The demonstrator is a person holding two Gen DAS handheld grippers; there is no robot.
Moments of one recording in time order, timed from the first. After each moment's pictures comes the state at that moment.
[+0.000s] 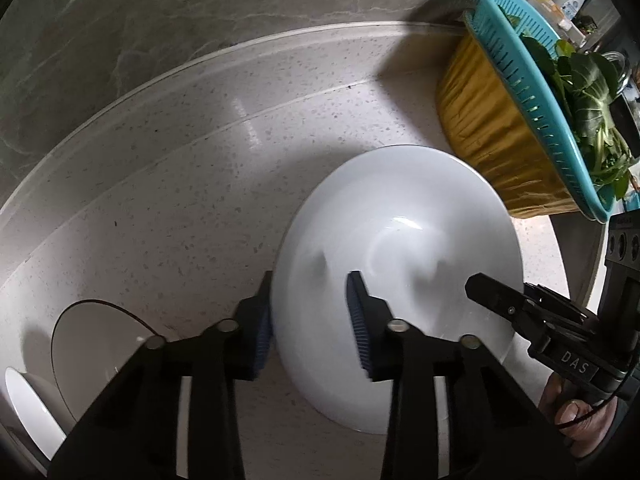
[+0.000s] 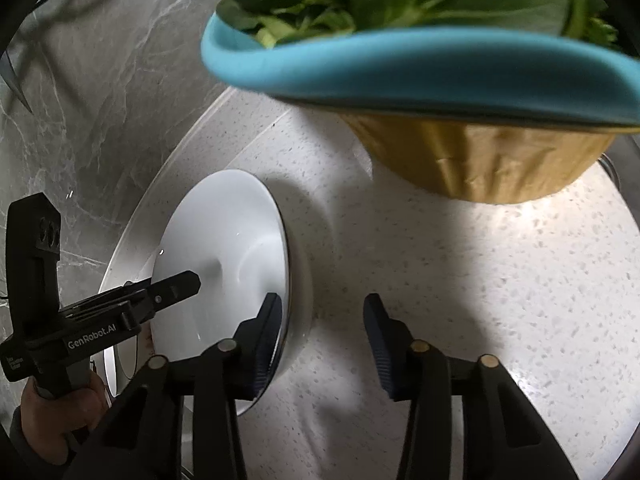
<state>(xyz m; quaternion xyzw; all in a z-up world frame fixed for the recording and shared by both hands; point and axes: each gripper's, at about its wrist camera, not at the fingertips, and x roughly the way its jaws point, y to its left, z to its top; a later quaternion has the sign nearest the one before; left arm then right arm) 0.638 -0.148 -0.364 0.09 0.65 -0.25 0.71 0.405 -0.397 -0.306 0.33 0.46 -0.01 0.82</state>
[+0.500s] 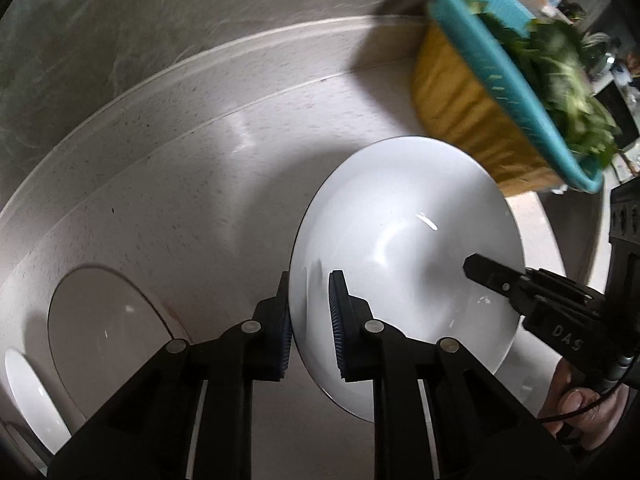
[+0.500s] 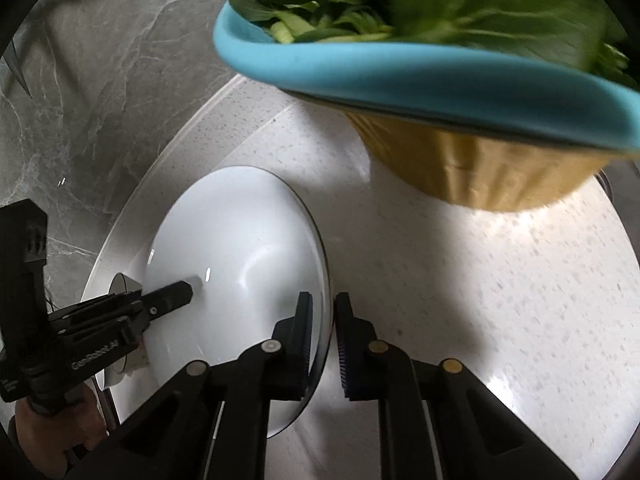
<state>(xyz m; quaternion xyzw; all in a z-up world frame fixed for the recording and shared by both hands) 0.602 -0.156 -0.345 0.10 0.64 -0.27 0.71 0.399 -0.391 -0.295 0.29 0.48 -0.03 0.83</state>
